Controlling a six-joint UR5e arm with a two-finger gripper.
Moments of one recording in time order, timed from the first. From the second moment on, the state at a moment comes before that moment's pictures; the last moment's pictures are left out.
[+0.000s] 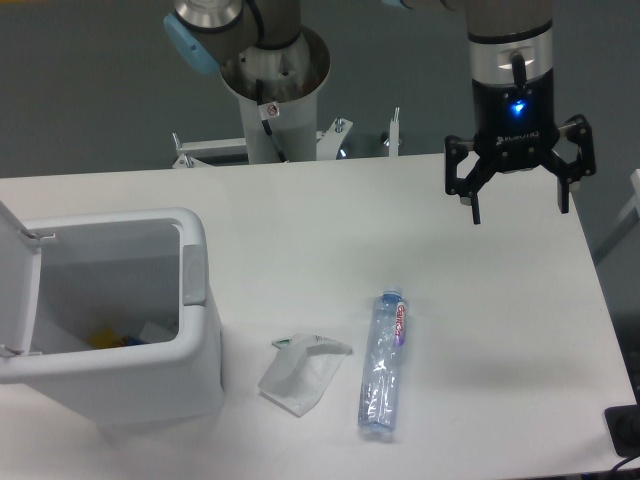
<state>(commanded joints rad) 2.70 -1.71 -1.50 -0.98 1.45 0.75</state>
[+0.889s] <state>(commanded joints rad) 2.58 -1.79 -1.67 -0.84 1.44 0.74</state>
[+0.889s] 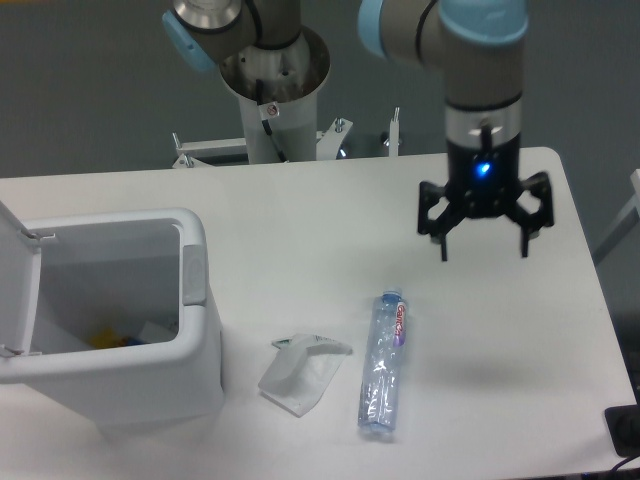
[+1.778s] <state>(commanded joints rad) 2.41 -2.02 -1.75 -0.76 1.33 0.93</state>
